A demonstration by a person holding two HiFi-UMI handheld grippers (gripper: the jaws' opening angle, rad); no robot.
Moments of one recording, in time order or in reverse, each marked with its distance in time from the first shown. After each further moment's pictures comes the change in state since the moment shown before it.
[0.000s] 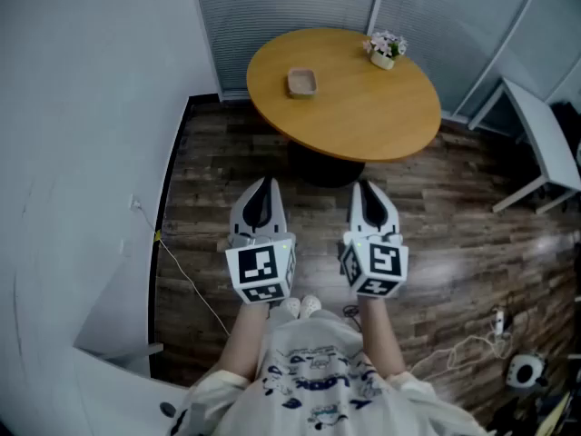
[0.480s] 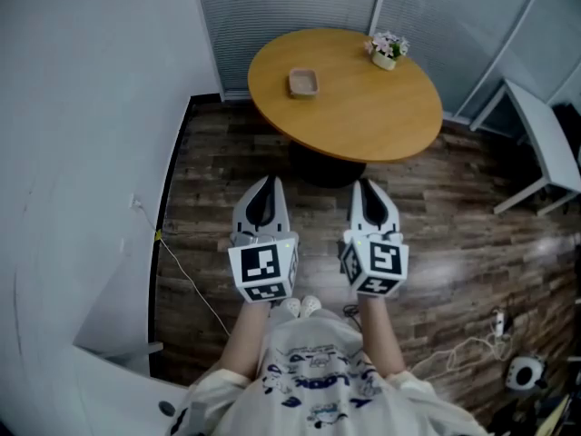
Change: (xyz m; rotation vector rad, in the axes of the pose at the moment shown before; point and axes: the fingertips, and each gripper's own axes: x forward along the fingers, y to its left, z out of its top) left arm 0.003 -0.009 0.002 0.004 -0.001 -0.007; right arm 0.003 -0.004 0.002 0.002 0.001 0.007
